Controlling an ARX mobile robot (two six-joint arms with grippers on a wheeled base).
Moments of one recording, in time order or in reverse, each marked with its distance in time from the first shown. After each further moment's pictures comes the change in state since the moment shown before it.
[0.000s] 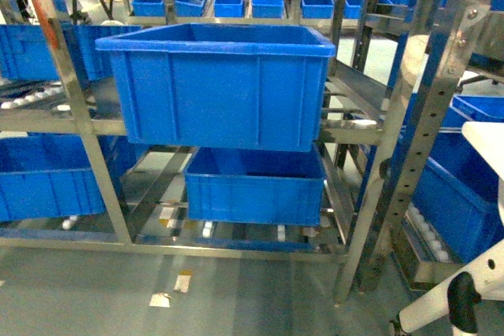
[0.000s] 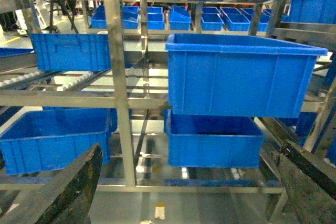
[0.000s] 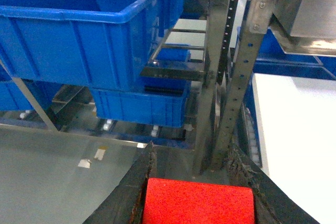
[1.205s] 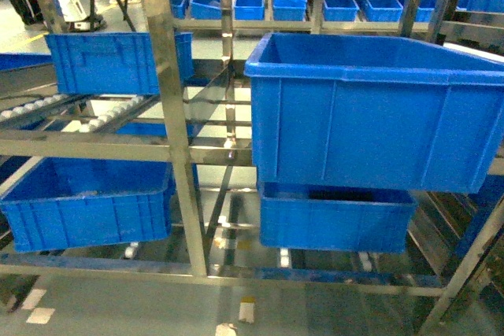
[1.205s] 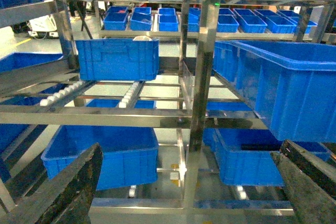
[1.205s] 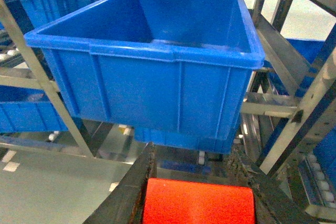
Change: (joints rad) left arm -0.001 0.000 0.000 0.003 0.000 0.000; right arm 0.001 -0.006 -0.002 0.000 0.000 -0.004
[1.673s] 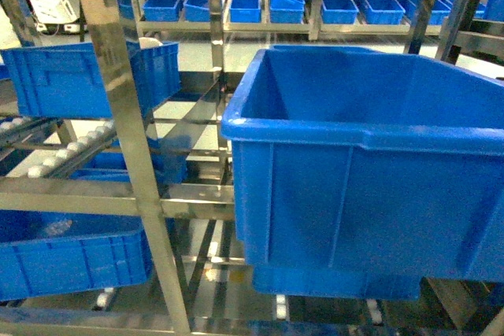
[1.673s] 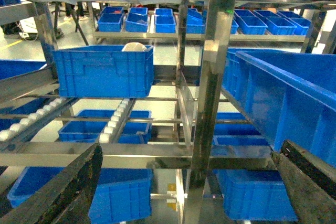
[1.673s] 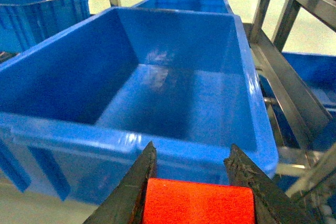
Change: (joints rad) left arm 0.000 0.000 0.000 -0.002 0.000 0.000; right arm -0.001 0.001 0.000 -0.003 0.001 0.000
